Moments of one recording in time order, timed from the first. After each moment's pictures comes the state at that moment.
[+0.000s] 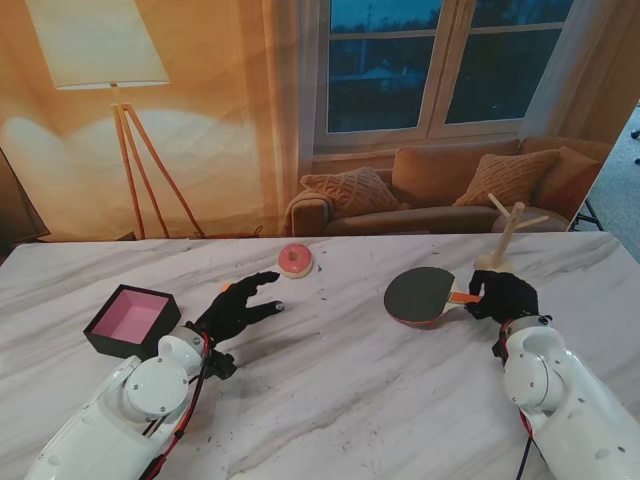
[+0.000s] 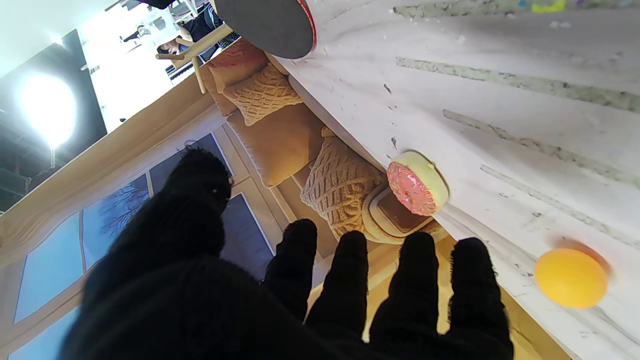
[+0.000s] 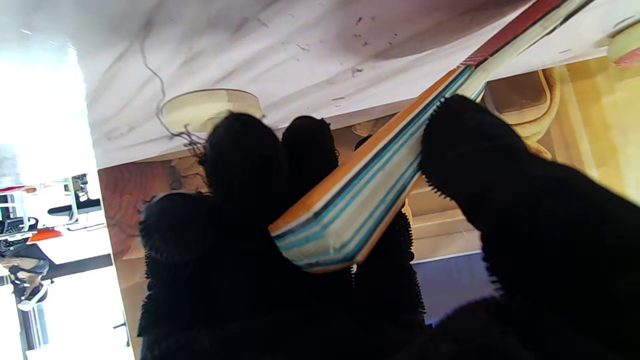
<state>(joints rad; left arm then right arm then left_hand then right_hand) 1.46 -1.14 -1.14 -1.48 0.23 -0.08 -0.02 -1.46 -1.10 1.38 -1.30 -0.85 0.05 -0.21 0.72 -0.26 0.32 -0.03 0.33 0.13 0.18 0.42 0.28 0.16 0.16 0.42 0.19 0.28 0.19 0.53 -0.08 0.27 0.61 0.75 0.57 -0.76 1.13 -0.36 0.65 -0.06 1.02 0.66 1.03 0.09 0.91 0.68 1.10 0.09 1.15 0.55 0.60 0.15 1.58 0.70</state>
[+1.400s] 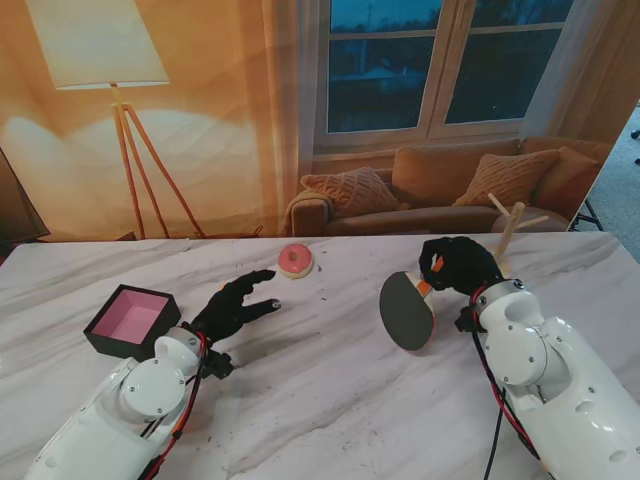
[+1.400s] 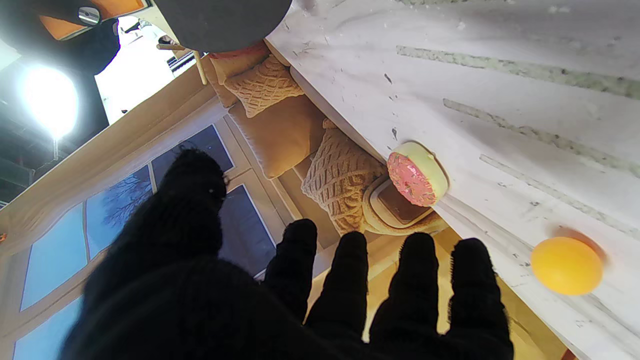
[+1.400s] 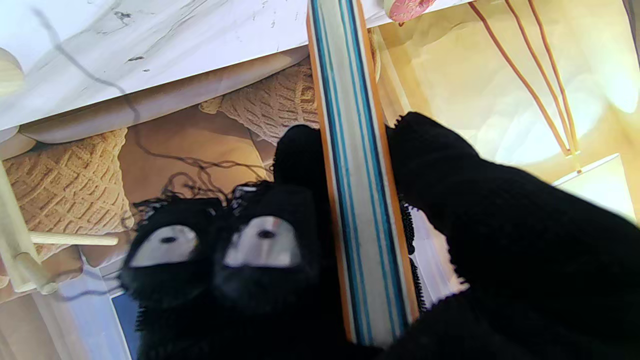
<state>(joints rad) 1.47 -1.14 -1.16 -1.48 0.23 -0.10 -0.01 -1.49 -1.08 1.36 -1.67 -0.71 0.03 0.03 0.72 -0.25 0.28 -0.03 0.33 0.13 0.18 0.41 0.28 0.16 0.15 0.42 0.19 0.28 0.18 0.53 -0.08 0.27 0.60 0.75 0.67 -0.70 1.15 -0.34 0.77 -0.05 1.07 0.52 1.03 0.11 0.96 0.75 1.28 -0.06 1.48 0.67 0.87 0.09 1.70 0.77</state>
